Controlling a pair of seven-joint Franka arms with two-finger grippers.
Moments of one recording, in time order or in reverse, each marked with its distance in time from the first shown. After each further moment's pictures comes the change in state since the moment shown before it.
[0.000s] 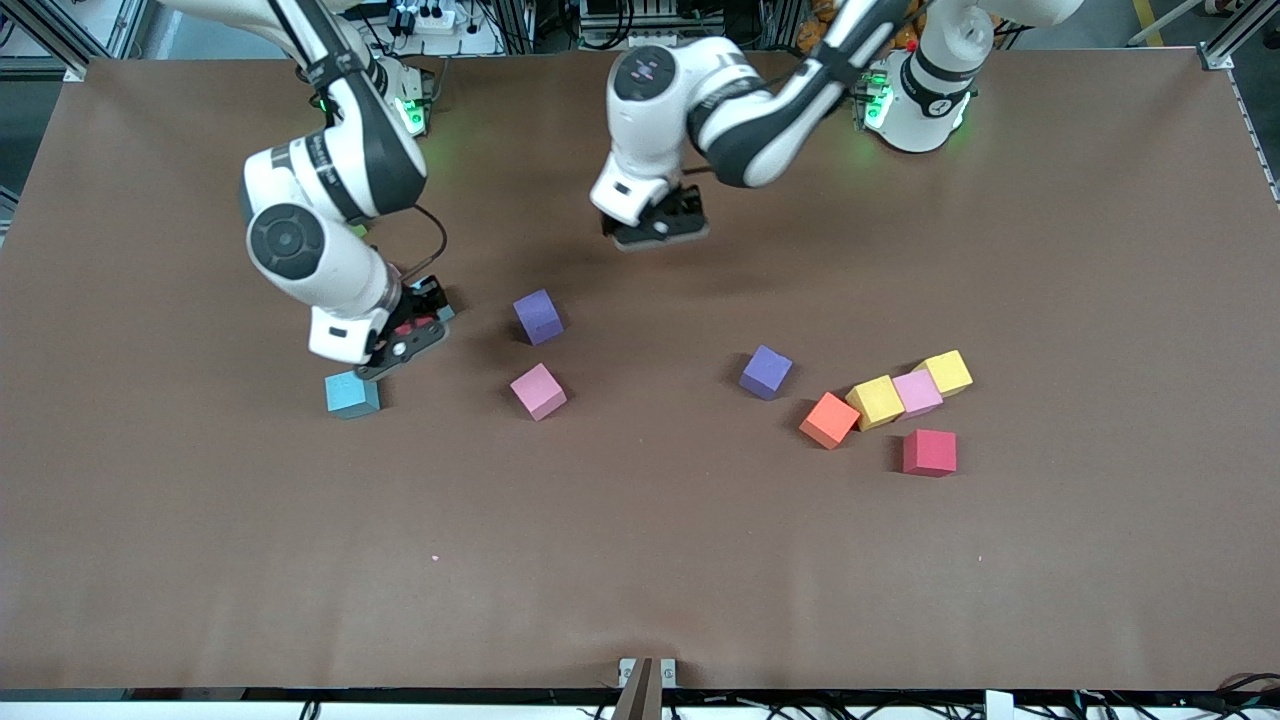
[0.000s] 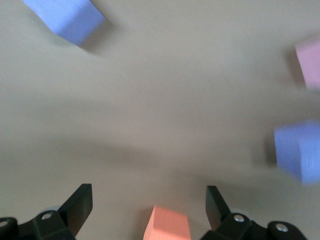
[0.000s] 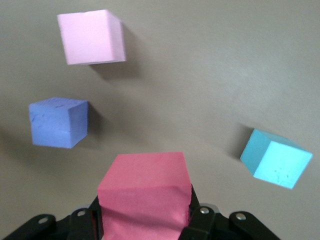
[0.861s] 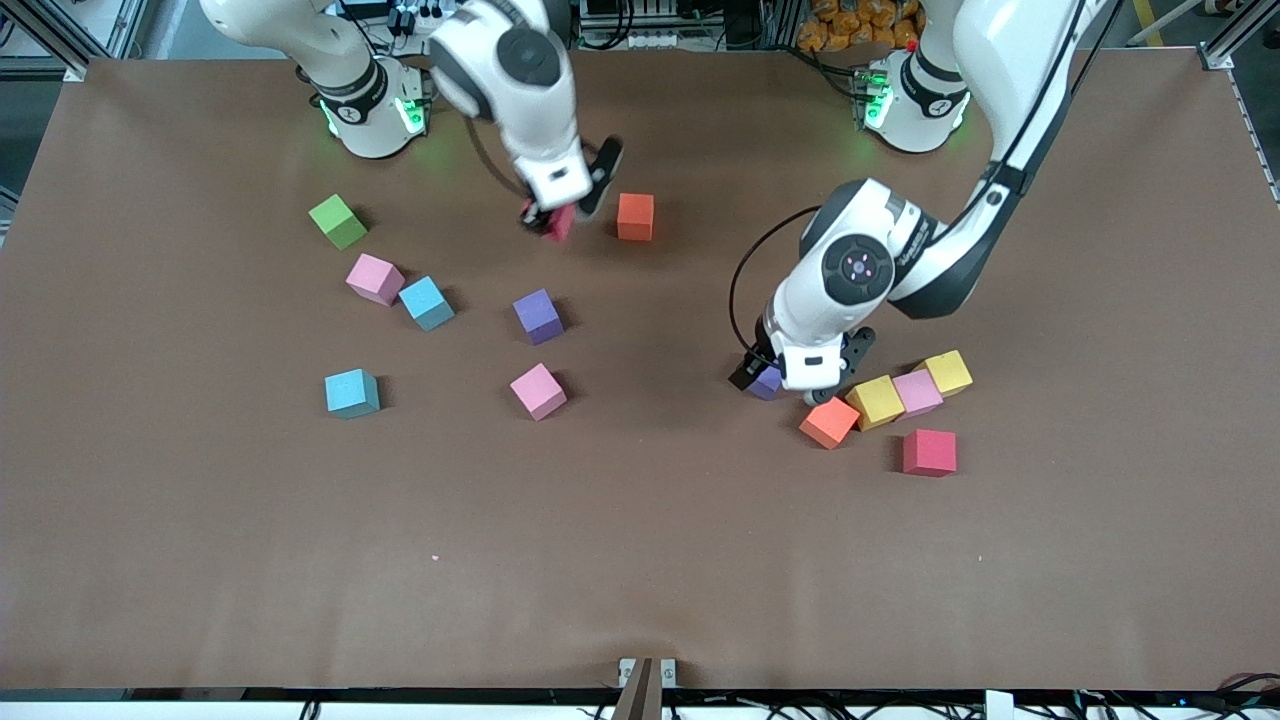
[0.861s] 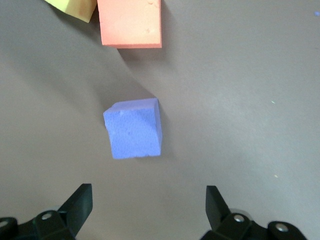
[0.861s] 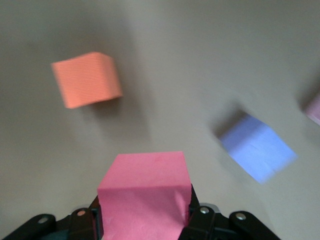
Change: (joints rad) left arm 0.306 0.151 0.027 0.129 -0.103 -0.019 -0.170; right arm 0.562 -0.127 0.009 -0.234 -0.001 0.177 -0.094
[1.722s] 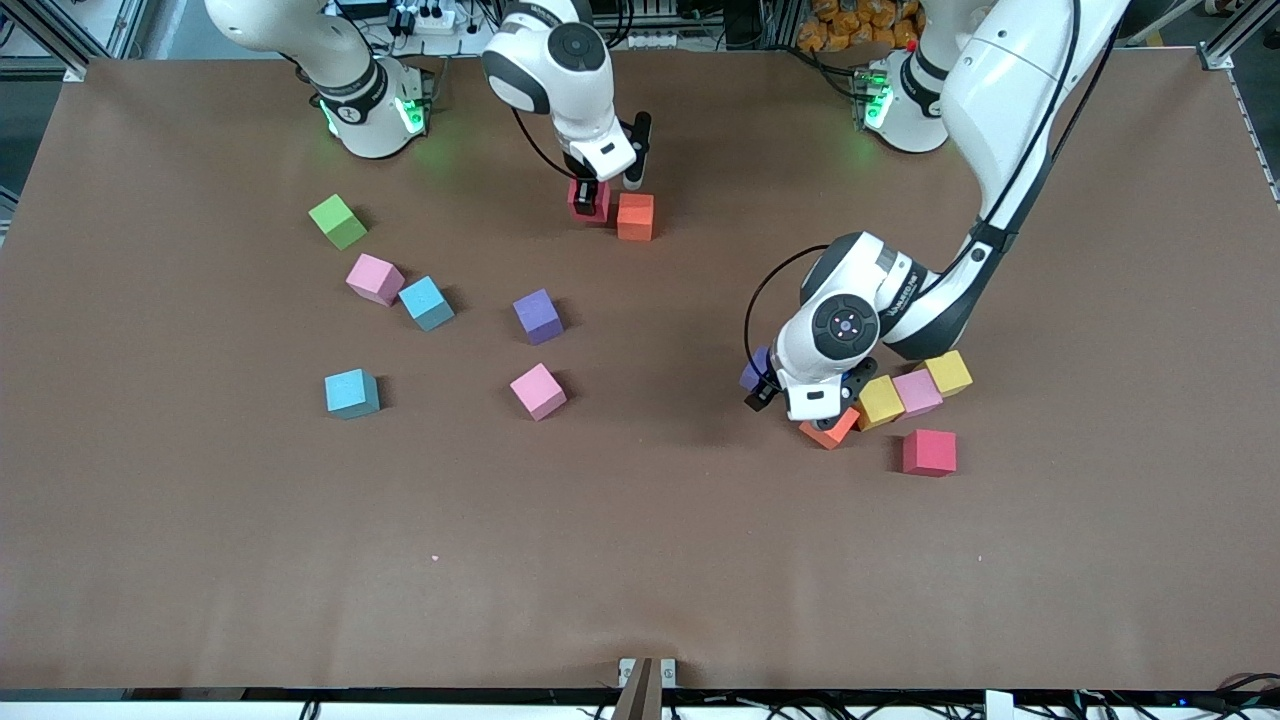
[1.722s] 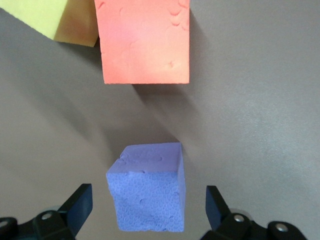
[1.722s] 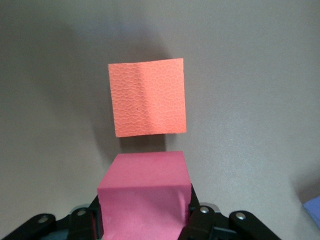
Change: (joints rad) left arm -0.002 0.126 0.038 0.024 0.087 0.000 -0.013; right arm 0.129 0.148 -0.001 -0.096 0.000 0.276 -0.005
